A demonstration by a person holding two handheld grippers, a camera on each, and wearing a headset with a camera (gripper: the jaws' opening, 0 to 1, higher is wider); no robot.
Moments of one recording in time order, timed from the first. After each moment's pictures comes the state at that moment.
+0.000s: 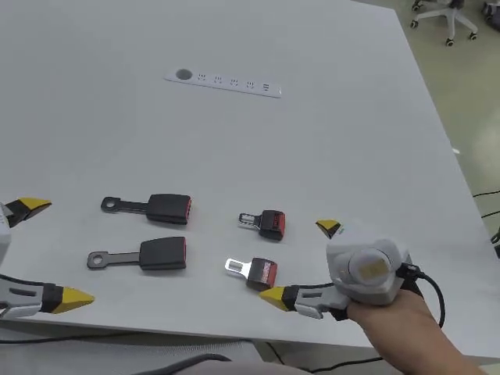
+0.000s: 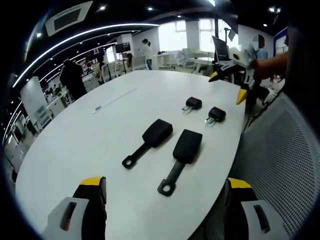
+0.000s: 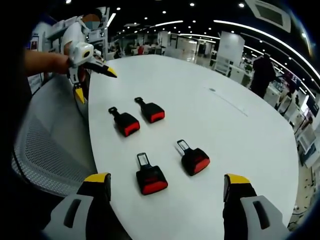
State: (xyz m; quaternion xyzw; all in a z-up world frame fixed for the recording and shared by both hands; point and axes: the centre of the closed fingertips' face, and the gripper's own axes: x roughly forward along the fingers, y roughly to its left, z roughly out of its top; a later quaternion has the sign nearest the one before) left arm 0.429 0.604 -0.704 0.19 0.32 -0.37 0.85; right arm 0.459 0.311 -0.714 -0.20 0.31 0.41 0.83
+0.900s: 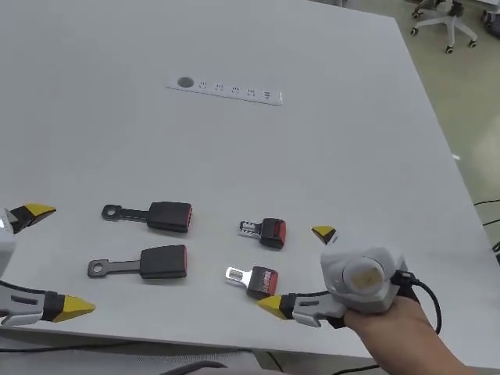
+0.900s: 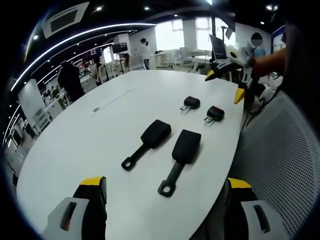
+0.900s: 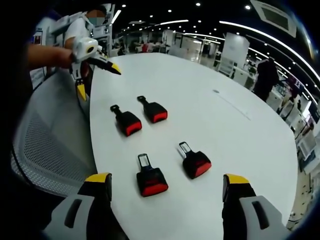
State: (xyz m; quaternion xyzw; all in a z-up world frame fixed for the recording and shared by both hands) left arm 0.428 0.599 -0.701 0.20 0.33 -0.38 0.84; right arm 0.462 0.316 -0.714 -0.22 0.31 0.42 0.82
